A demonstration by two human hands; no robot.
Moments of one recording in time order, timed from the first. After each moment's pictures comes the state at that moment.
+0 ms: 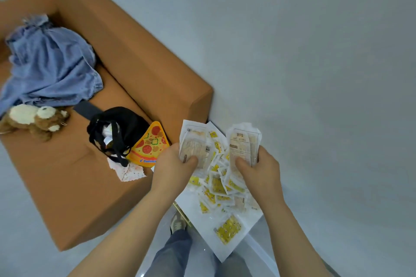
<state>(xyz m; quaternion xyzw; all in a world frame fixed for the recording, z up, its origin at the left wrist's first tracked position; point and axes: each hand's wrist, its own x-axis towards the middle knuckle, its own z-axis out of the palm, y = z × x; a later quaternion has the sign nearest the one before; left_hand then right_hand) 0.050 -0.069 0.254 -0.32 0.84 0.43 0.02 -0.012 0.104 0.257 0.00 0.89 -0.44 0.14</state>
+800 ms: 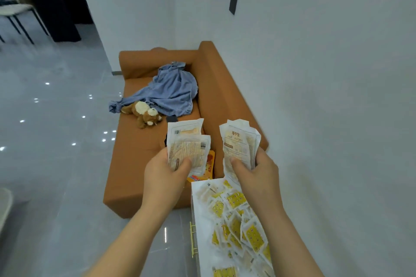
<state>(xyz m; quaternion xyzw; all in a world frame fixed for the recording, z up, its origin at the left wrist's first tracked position) 0.202 -0.018 0.388 -0.46 0.69 0.44 -0.35 0.058 0.080 0.395 -0.33 0.75 -0.54 0.19</state>
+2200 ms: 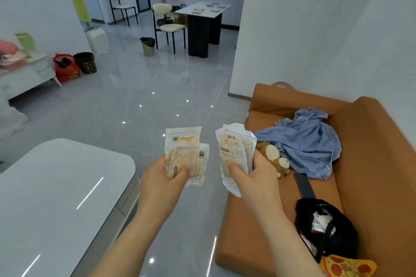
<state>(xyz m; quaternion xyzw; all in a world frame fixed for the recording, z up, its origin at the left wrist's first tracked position) 0.614 -0.347 0.415 -0.63 0.54 0.34 -0.45 0.435 -0.347 0.408 -0.56 0.61 -0.48 0.31</state>
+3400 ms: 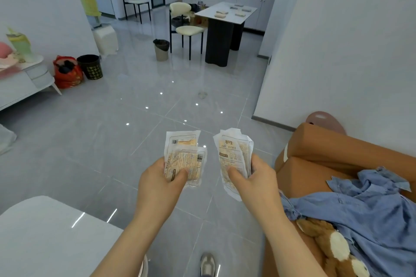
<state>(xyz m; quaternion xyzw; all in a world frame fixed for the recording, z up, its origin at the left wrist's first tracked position) 0.783 -0.821 0.407 -0.67 0.51 0.33 -0.43 0.599 -0.830 0.414 -0.60 0.61 -0.41 0.31</state>
